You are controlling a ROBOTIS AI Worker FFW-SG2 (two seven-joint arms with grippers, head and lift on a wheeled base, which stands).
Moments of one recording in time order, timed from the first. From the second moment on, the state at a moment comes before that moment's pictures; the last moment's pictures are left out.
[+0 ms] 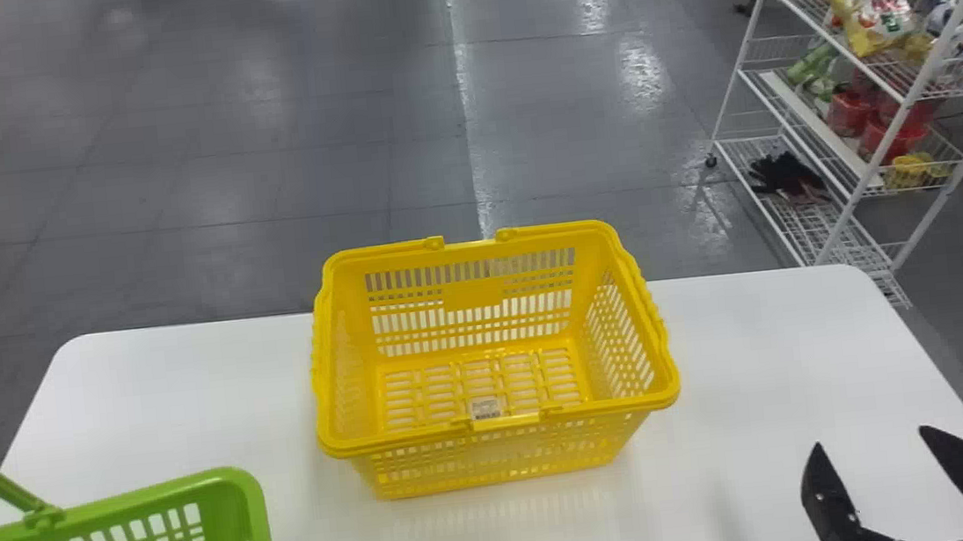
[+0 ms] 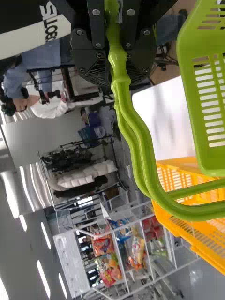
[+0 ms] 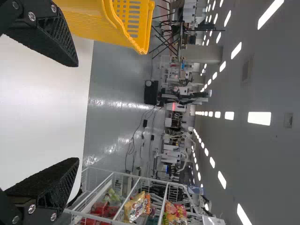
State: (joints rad) left arm 0.77 0.73 1.00 -2.14 2.09 1.57 -0.29; right arm 0.62 -0.06 -0.24 -1.75 -0.08 -0.39 0.22
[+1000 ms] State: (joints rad) left arm 0.44 0.52 0.43 -2.27 2.03 1.57 -0.14; right arm 0.64 -0.05 -0.22 -1.78 -0.08 -0.39 0.22
